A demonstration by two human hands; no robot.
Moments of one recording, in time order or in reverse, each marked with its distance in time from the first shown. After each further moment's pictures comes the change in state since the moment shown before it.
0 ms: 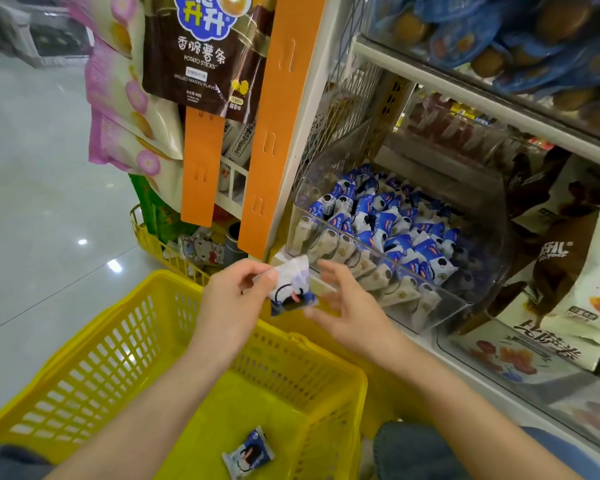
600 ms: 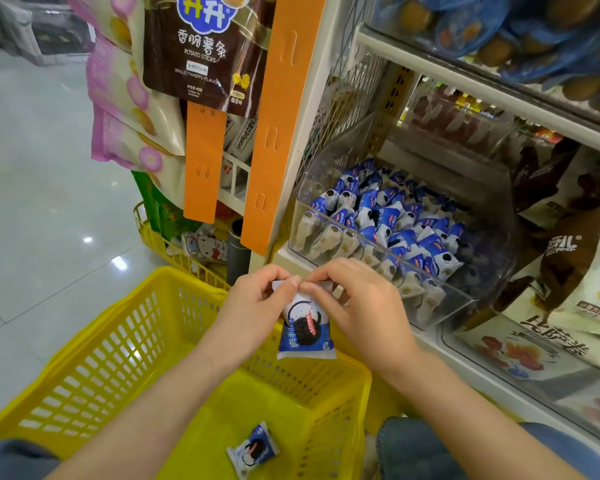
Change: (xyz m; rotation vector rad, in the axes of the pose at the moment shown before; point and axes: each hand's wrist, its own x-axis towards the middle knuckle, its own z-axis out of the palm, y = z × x) left_hand -0.006 0.003 0.005 -0.026 -0.263 0.058; right_hand -0.010 -0.011 -0.002 -0.320 0.416 -0.560
